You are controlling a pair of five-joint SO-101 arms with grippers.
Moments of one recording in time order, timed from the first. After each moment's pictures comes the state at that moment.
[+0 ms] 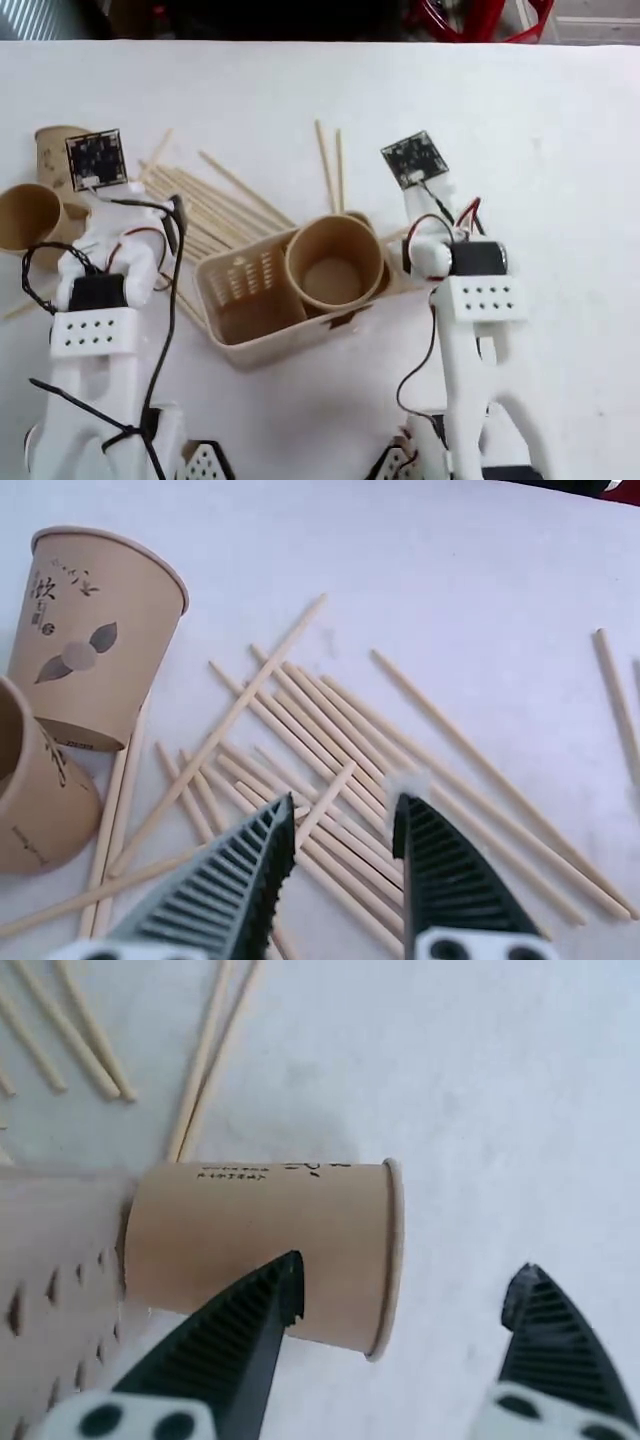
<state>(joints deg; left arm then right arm) -11.8 -44.4 57.2 38.6 6.5 -6.6 -31.3 41.5 60.0 23.8</state>
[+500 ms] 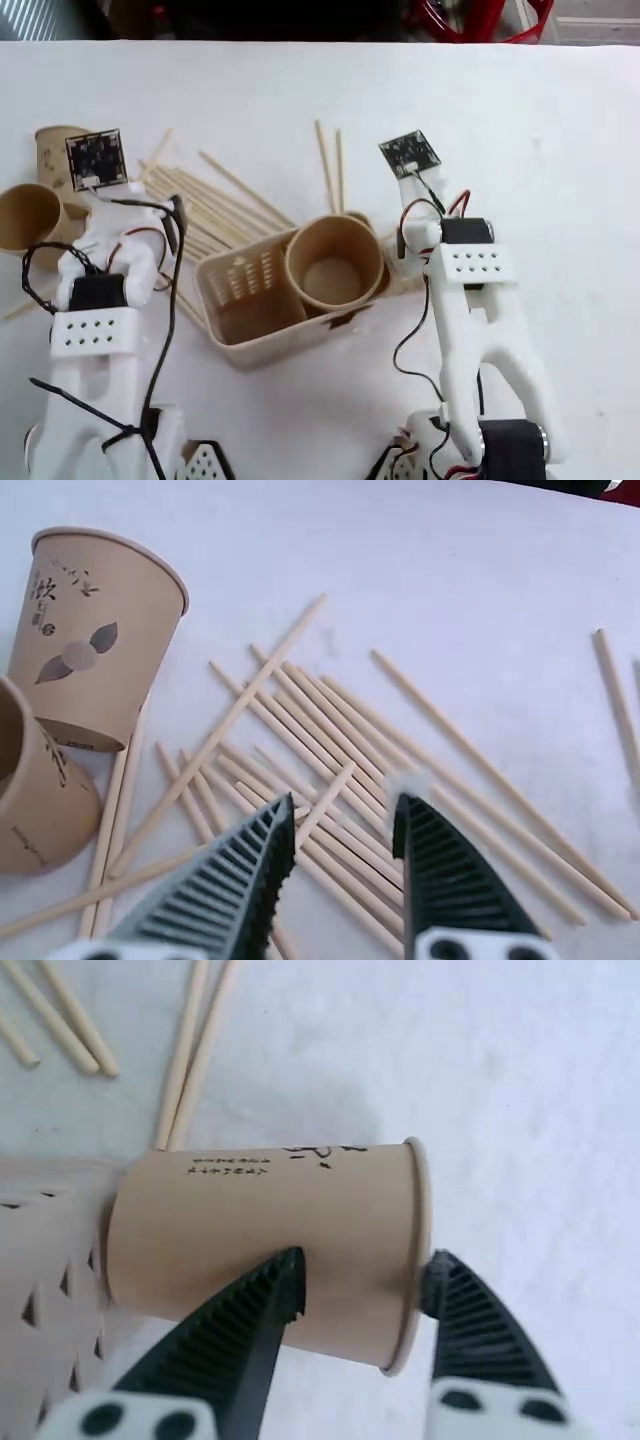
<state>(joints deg) -11.8 -44.4 57.2 38.6 6.5 -6.2 -17.7 40.9 60.0 23.0</state>
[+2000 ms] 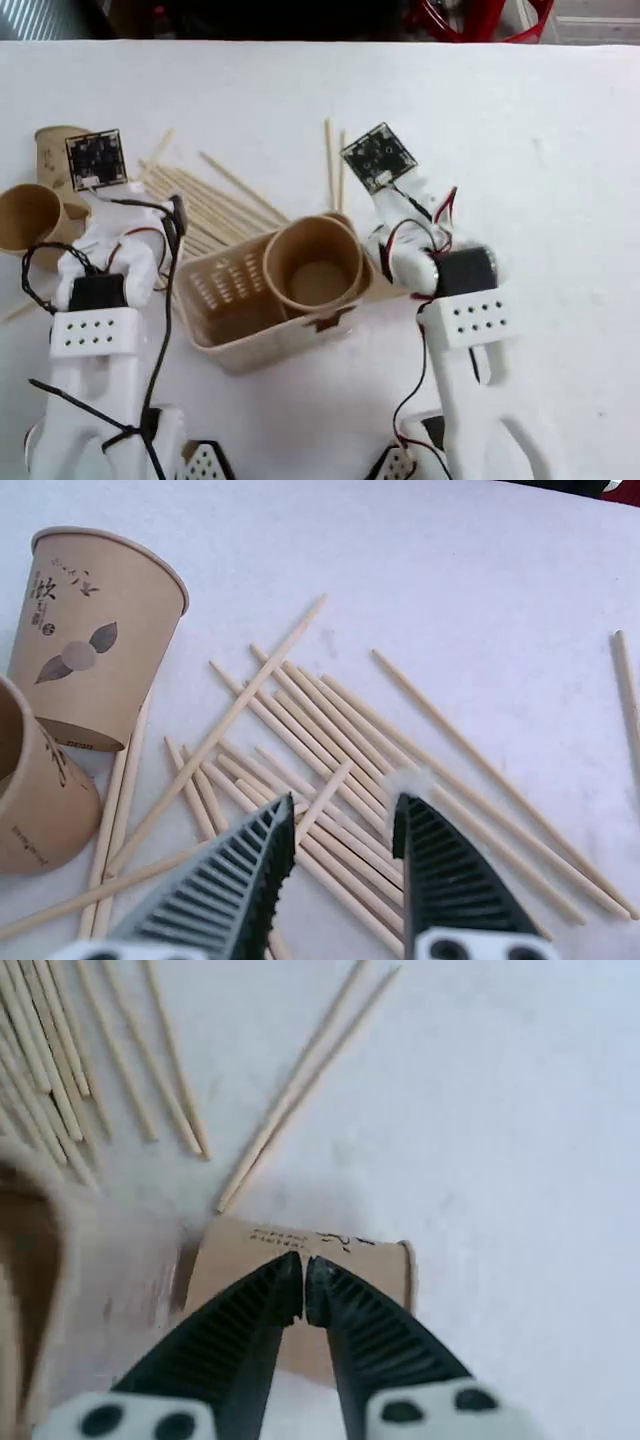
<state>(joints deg) -11.8 -44.4 57.2 38.6 6.5 -15.2 -38.0 38.2 61.3 24.0</state>
